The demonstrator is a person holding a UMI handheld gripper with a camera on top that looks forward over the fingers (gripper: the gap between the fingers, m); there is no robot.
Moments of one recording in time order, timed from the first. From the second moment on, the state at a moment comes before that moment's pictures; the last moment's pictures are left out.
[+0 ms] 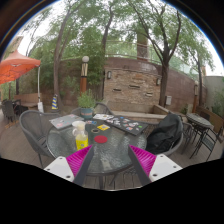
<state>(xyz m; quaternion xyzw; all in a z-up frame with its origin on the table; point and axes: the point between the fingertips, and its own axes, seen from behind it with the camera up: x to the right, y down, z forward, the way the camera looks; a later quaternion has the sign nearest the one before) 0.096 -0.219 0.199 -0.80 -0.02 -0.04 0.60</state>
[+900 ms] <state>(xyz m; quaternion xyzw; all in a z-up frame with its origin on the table) -0.036 -0.059 0.099 -0.74 -0.01 -0.02 0.68</state>
